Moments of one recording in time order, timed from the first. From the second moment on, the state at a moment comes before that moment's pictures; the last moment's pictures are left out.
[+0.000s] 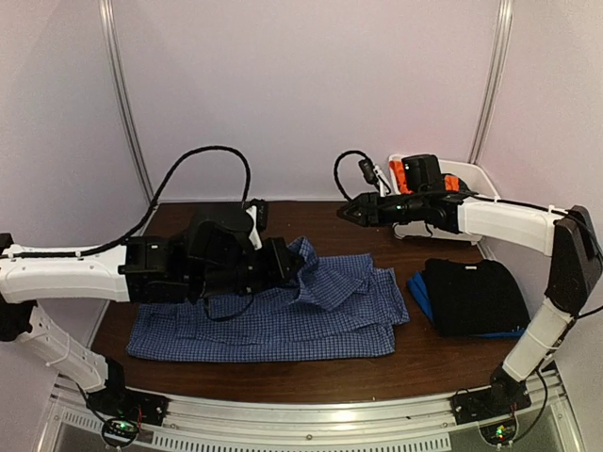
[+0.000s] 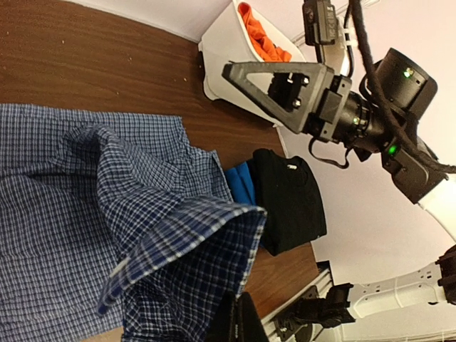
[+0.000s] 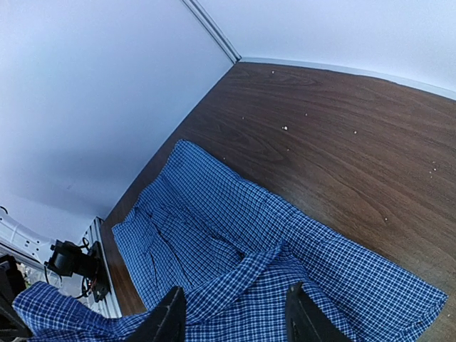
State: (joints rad) left arm -1.20 1.37 1.12 -0.20 -0.32 -1.03; right arm 0.50 1.64 1.25 -0.05 -0.59 0.37
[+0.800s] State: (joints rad) left arm -1.43 1.35 1.02 0.00 -0.58 -1.32; right arm 0.62 1.67 1.19 -0.11 -0.62 0.28
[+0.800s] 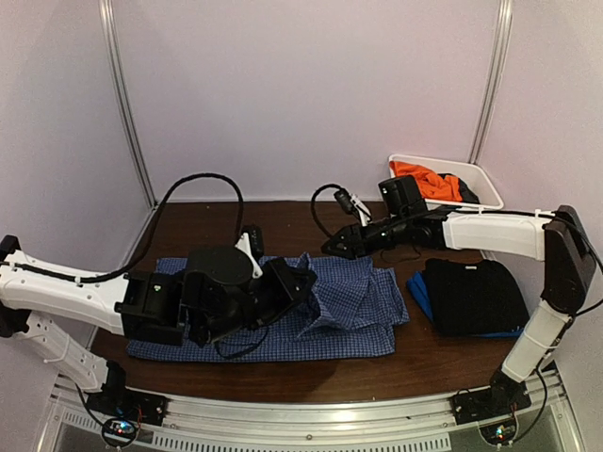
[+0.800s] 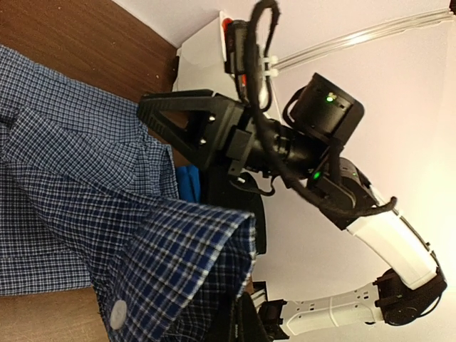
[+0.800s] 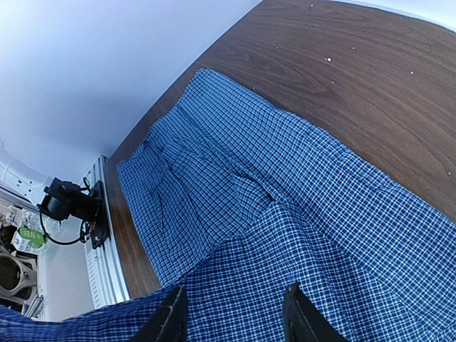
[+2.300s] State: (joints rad) left arm -1.13 1.14 0.68 -0.48 -1.10 -1.94; right arm 0.60 1.76 1.22 -0.23 -0.51 0.22
